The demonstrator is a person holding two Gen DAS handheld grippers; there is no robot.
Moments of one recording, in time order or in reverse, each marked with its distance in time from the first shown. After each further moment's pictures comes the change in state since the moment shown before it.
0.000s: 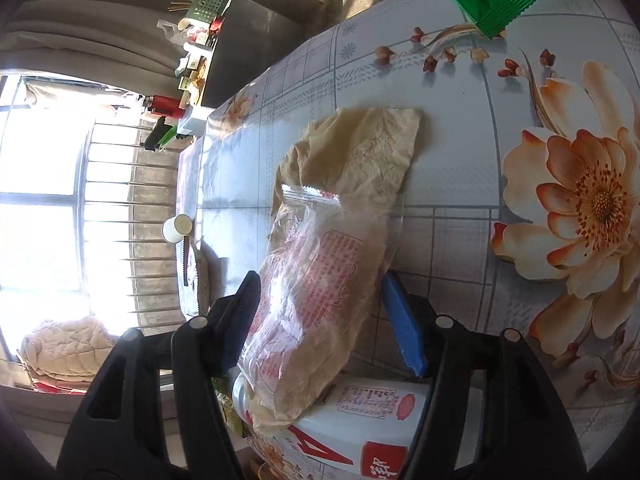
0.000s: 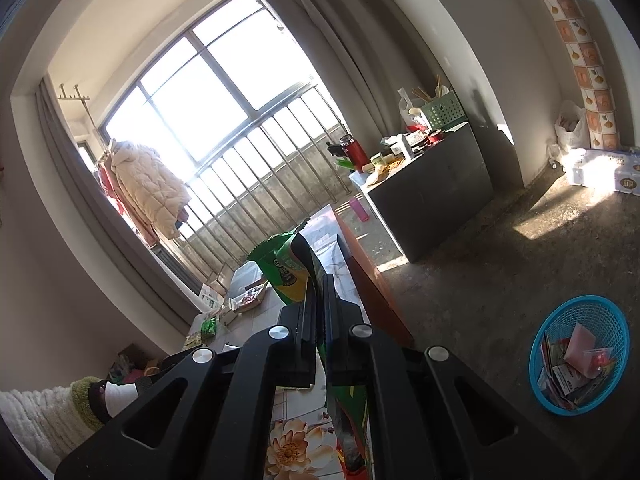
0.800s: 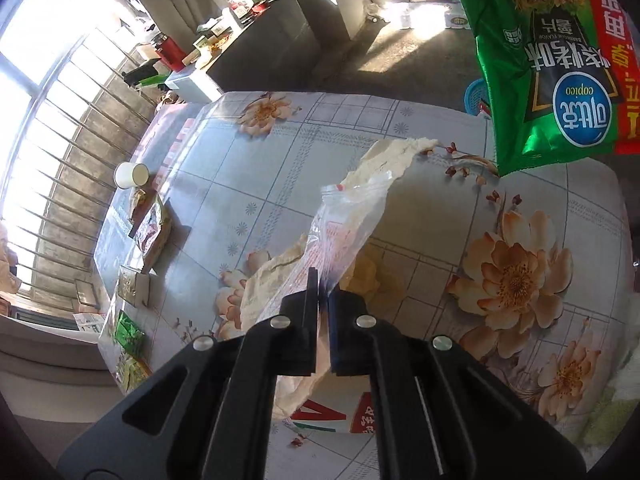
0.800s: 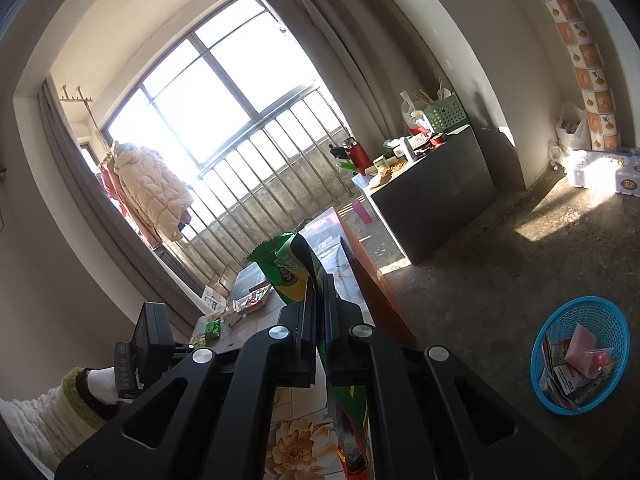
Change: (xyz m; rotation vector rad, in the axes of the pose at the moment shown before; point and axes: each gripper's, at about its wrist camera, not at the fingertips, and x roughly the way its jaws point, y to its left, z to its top) left arm -0.034 0.088 -0.038 -0.440 -0.117 -0.380; right arm -0.005 0.010 -0.002 -0.005 -0.012 0.007
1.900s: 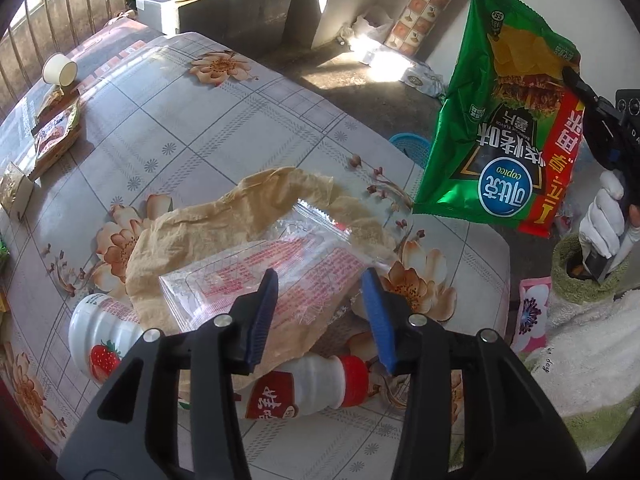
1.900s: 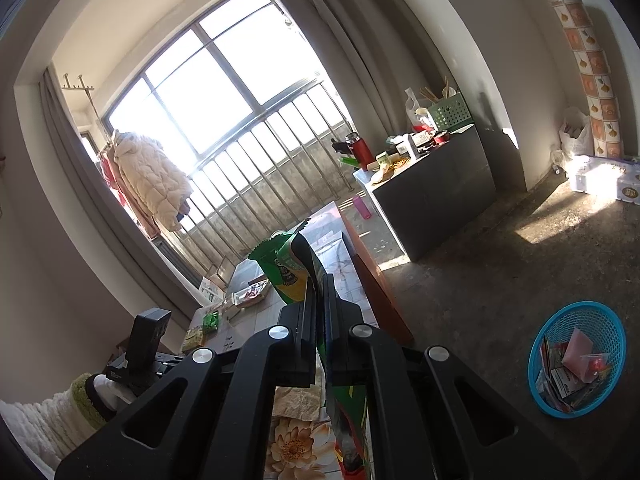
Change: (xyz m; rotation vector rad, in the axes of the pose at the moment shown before) left arm 0.009 0.022 -0.034 -0.308 -0.043 -0.472; right arm 0.007 0.003 0.009 -0.025 0.028 -0.004
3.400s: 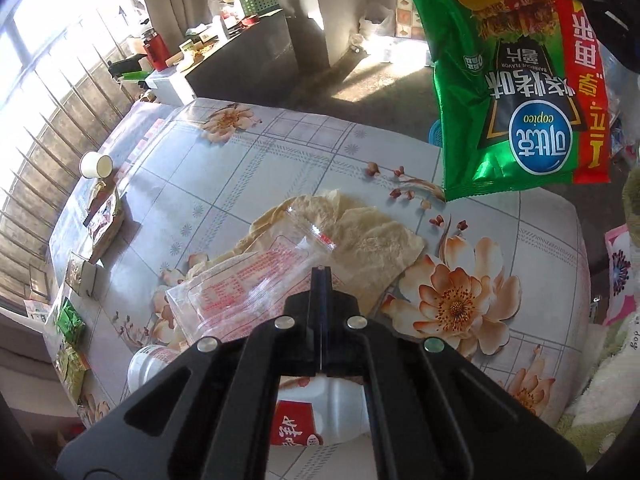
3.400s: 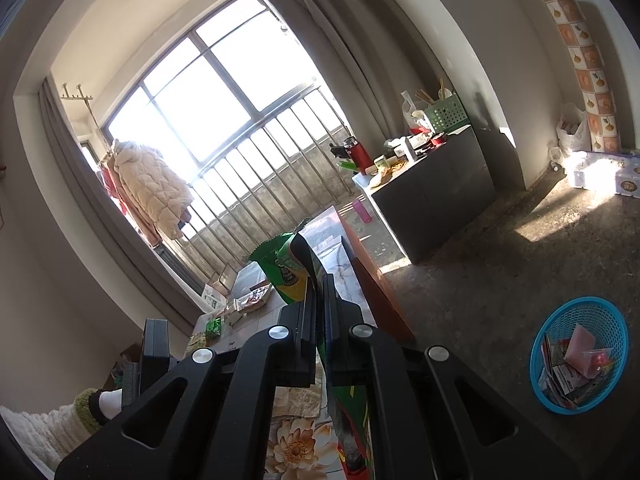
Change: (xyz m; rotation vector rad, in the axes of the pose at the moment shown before) left arm 0.014 -0.042 0.007 0.241 -0.078 0.327; right arm -0.010 -0.003 -0.009 0.016 -0.019 0.007
